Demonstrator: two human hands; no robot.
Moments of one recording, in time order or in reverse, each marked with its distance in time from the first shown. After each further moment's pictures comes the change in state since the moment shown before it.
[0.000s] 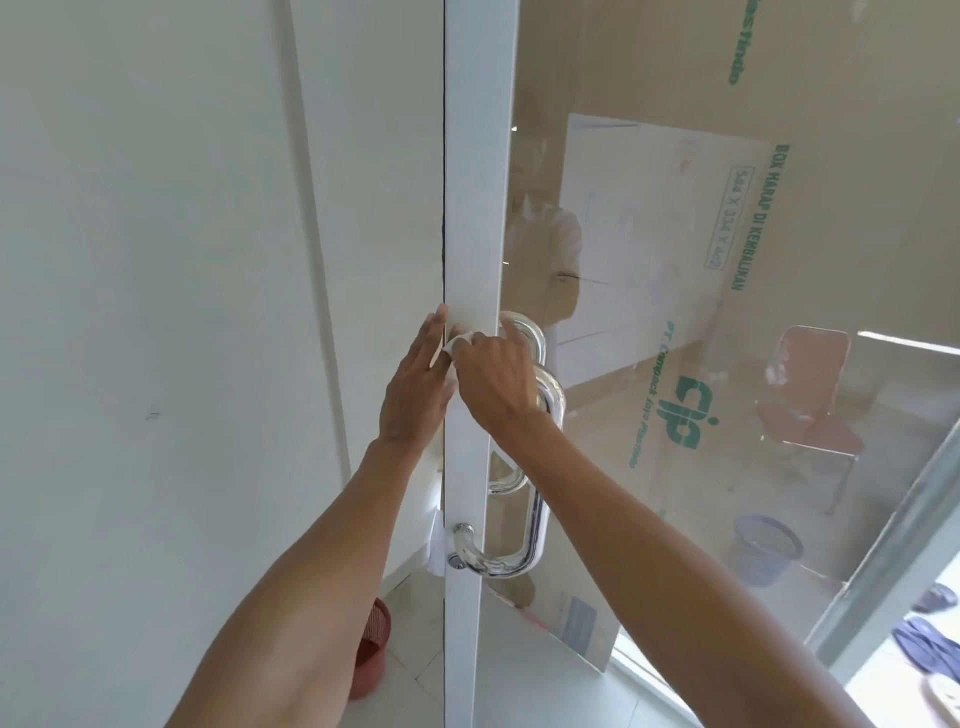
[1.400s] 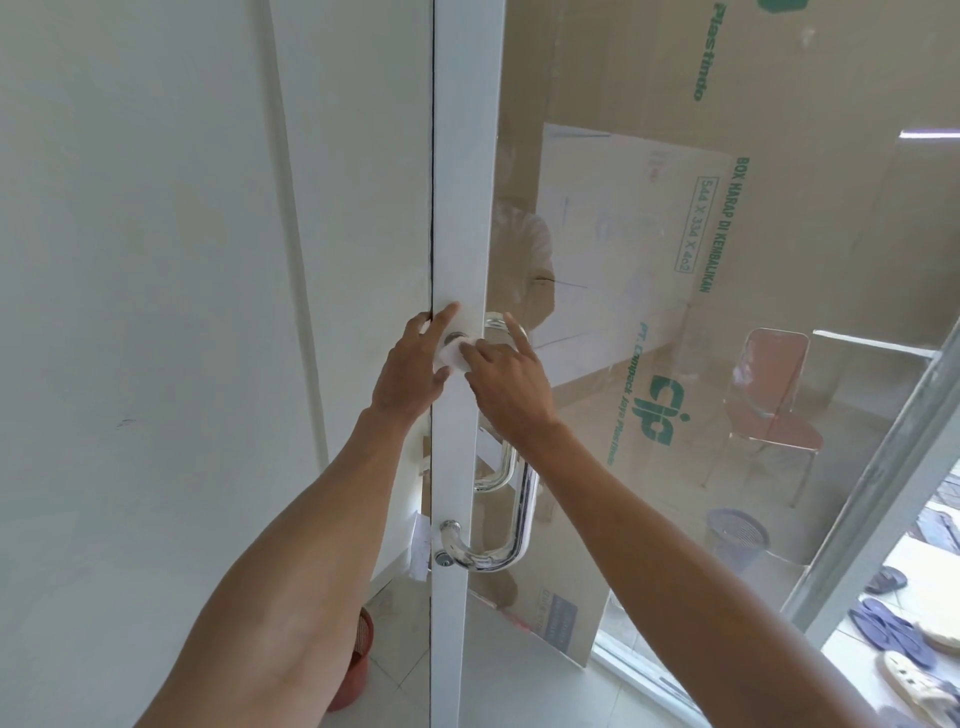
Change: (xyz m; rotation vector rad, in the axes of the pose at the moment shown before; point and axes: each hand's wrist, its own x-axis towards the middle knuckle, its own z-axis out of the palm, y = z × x) left_hand 0.025 0.009 -0.022 -0.168 -0.116 -0.107; right_hand -0.023 0.025 0.012 -0.023 0.178 -0.088
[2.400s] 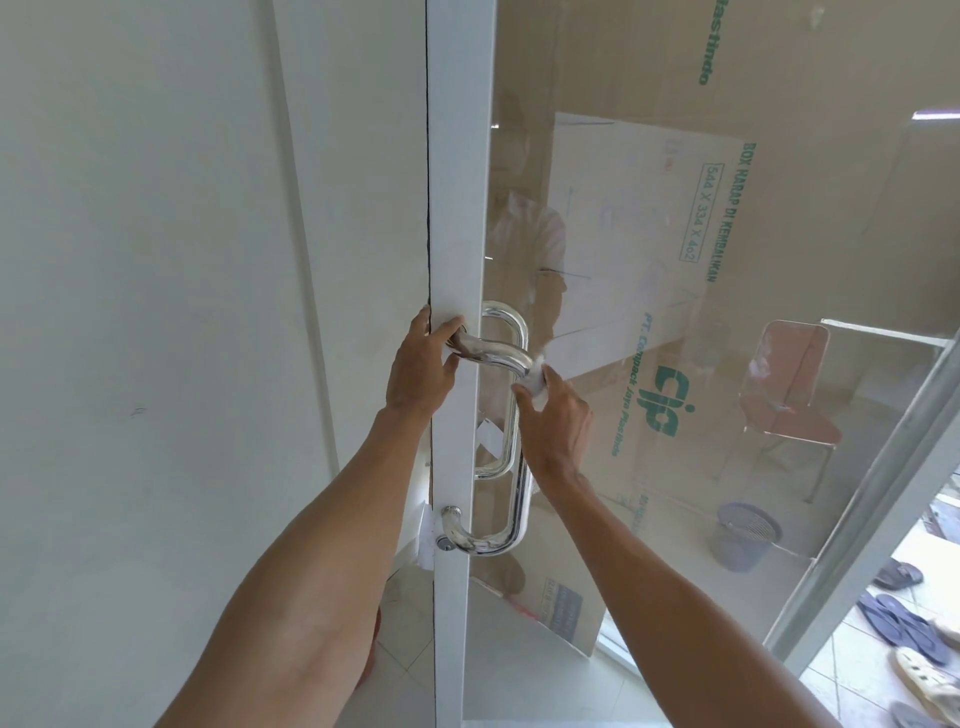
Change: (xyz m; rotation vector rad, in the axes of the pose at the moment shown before) left_hand -0.006 0.014 0.020 -0.013 0.088 -0.101; right_hand -0.070 0.007 0.009 0.488 0.142 0.812
